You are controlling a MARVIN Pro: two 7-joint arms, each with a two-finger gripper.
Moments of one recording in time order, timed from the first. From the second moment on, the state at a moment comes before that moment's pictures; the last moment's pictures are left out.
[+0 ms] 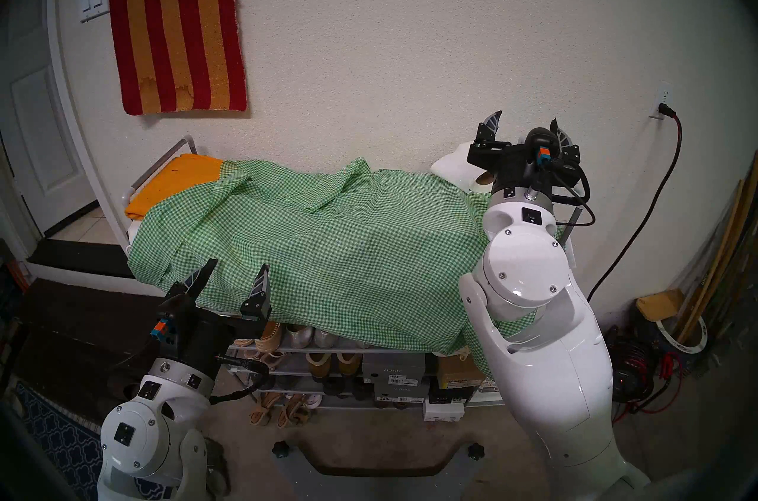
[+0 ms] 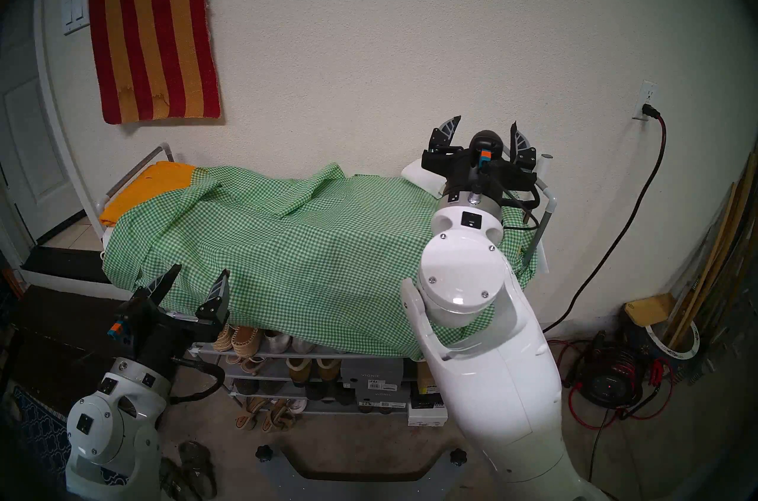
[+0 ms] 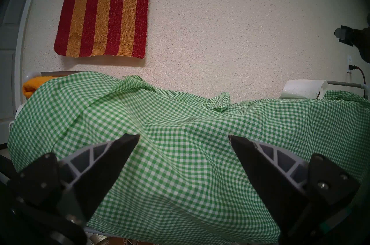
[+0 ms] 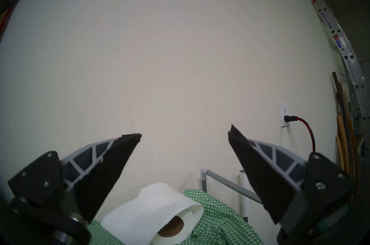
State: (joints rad) left arm 2.30 -1.61 -1.80 -2.35 -0.17 -0.02 -0.27; right arm -1.42 -1.41 1.20 -2.16 -0.05 0.40 -0.70
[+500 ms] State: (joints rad) left arm 2.30 -1.61 -1.80 -2.35 -0.17 -0.02 -0.27; right arm -1.40 -1.45 1.25 -2.19 0.05 0.66 -0.63
